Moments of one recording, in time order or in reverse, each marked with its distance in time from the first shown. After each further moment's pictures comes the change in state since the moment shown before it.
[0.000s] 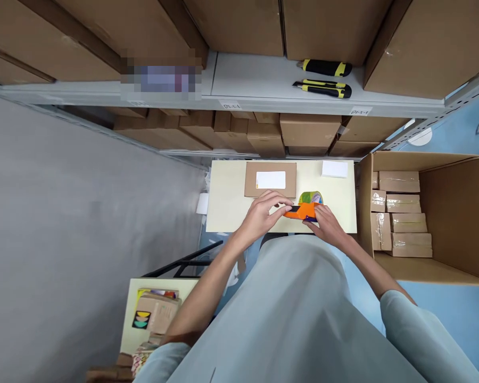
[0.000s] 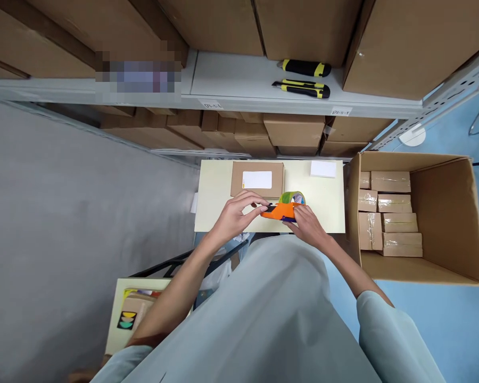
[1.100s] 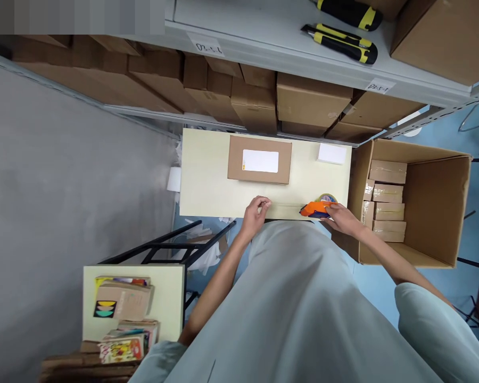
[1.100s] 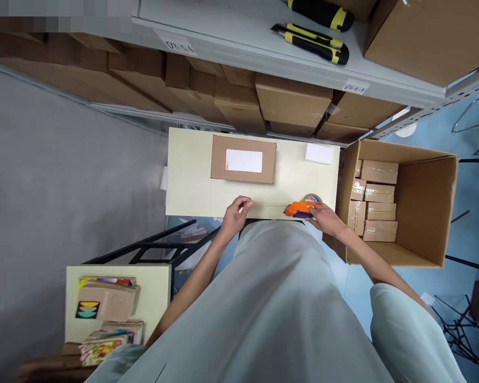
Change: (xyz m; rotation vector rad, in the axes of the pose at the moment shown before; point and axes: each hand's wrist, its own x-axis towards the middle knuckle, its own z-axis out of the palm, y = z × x) left_hand -0.086 -0.136 0.109 -0.250 0.261 -0.483; right_hand -0.068 0.103 -0.019 -0.151 -0.530 0.118
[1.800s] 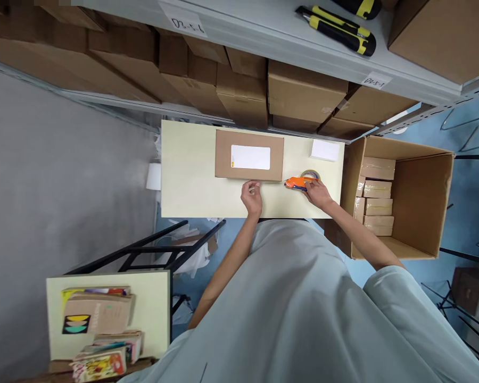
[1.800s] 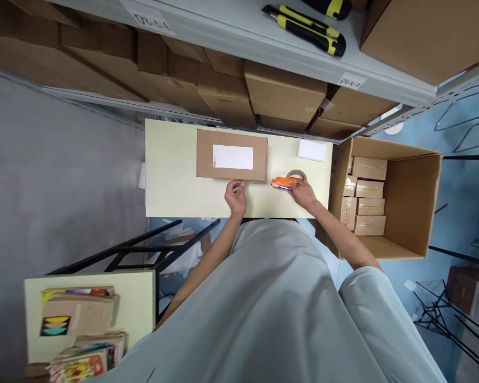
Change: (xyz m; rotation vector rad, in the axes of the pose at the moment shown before) left_hand 0.064 -0.063 0.067 -0.135 0.542 -0.249; right_hand 0.111 0.026 0.033 -0.205 -0.038 0.239
